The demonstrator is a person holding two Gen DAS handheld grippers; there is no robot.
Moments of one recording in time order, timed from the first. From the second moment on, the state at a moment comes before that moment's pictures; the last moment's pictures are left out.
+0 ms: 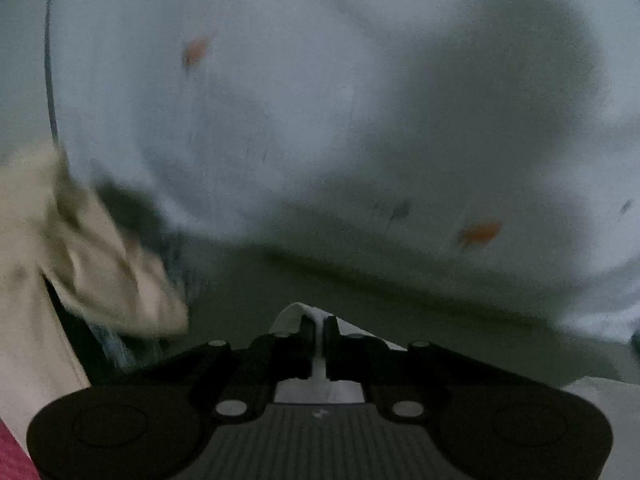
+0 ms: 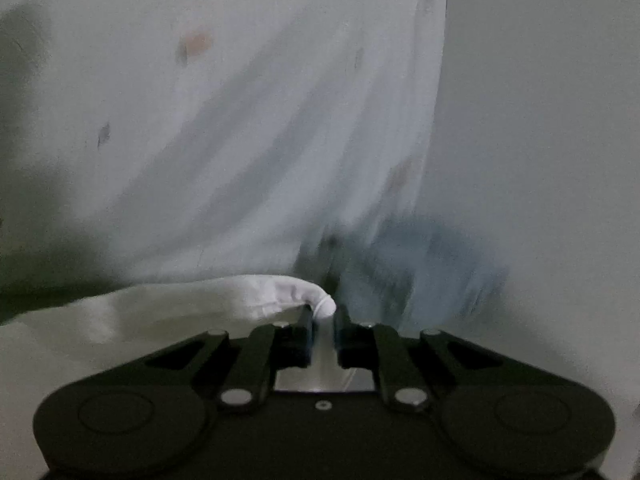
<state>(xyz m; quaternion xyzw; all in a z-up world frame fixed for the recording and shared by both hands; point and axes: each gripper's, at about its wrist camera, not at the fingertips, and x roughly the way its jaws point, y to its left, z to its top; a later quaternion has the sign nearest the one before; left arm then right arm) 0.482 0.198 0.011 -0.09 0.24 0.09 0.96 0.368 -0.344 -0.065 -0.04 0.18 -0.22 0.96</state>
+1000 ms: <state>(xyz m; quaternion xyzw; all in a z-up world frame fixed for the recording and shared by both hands) 0.317 0.139 0.019 -0.12 0.21 0.26 0.94 0.250 -0.502 -0.091 0.07 0.34 -0.26 0.90</state>
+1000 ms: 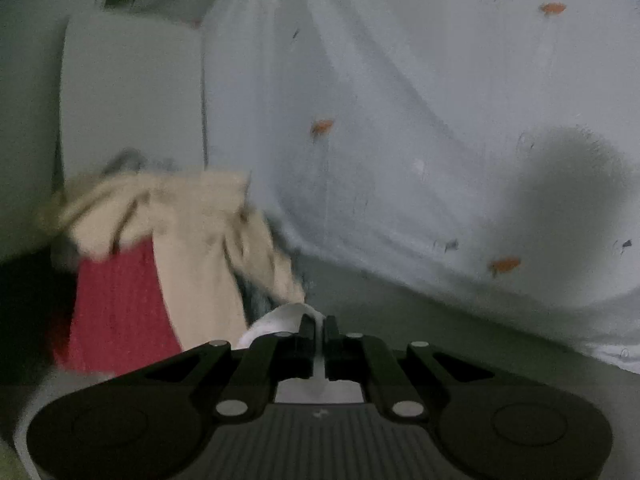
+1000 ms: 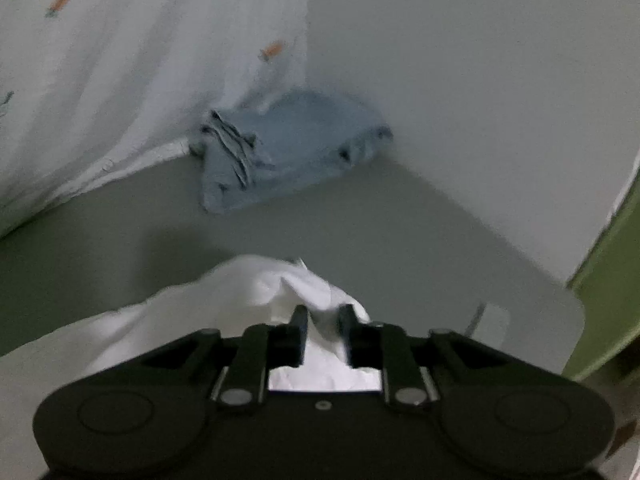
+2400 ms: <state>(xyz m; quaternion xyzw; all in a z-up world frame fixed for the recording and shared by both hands) 0.351 0.133 0.073 -0.09 0.15 0.29 0.94 0.352 -0.562 -0.059 0.11 0.25 -0.11 0.96</state>
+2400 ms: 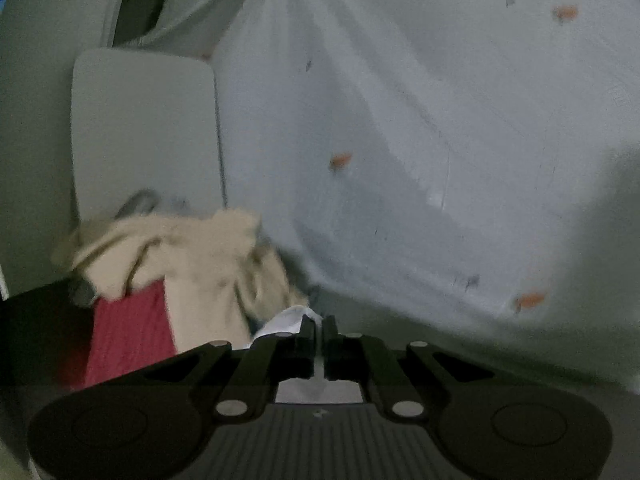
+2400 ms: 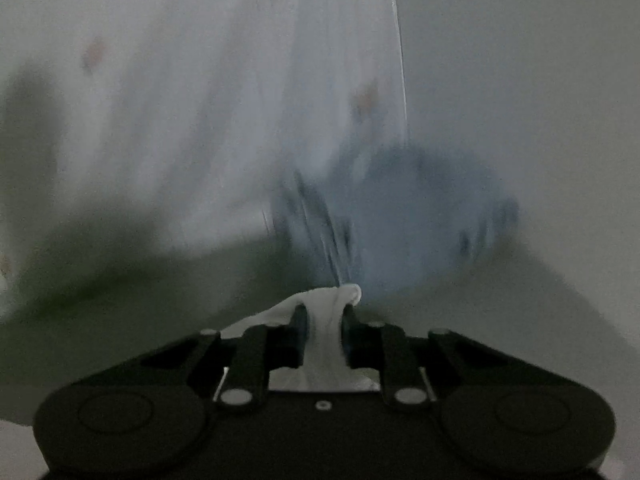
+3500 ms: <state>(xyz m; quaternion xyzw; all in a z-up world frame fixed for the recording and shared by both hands) 0.556 0.268 0.046 -0.04 0.15 0.34 0.93 0.598 -0.499 0.018 0.04 0.14 -0.18 0.97</state>
